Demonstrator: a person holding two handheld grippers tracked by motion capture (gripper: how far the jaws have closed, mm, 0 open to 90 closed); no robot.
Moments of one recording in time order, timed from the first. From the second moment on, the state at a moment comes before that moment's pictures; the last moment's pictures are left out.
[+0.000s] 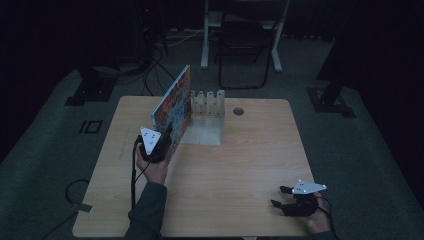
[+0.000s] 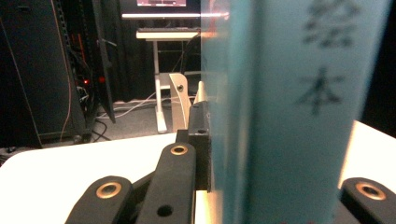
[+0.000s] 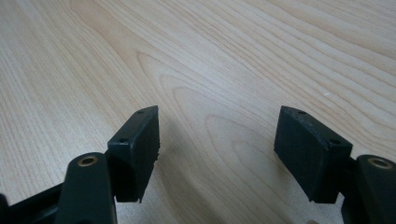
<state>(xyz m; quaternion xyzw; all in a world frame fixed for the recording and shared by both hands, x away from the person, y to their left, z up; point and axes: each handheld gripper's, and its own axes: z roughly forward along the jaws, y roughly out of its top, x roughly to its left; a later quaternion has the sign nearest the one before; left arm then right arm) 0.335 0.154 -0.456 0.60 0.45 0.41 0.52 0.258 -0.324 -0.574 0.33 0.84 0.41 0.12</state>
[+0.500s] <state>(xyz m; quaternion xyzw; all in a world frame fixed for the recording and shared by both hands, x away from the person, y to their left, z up) 0.347 0.147 -0.464 0.59 0.46 0.42 0.51 0.259 -0.325 -0.574 0.33 0.84 0.41 0.12</state>
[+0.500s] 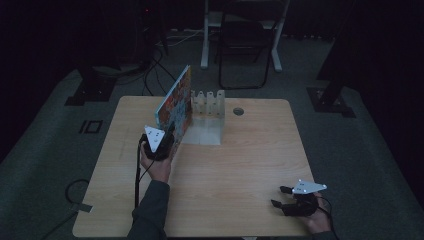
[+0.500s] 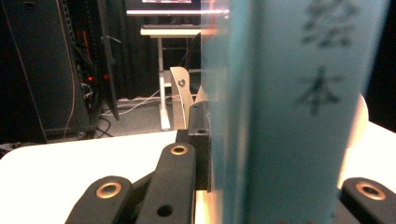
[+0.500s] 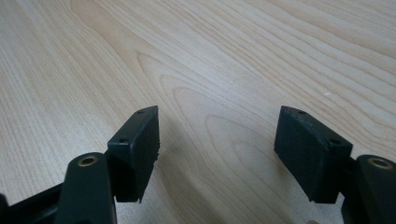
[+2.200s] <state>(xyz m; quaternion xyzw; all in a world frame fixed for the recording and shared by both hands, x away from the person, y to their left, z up) 0.351 0.138 -0.483 0.58 0.46 0.44 0.51 0.259 -0.325 -0.574 0.33 0.84 0.41 0.12</state>
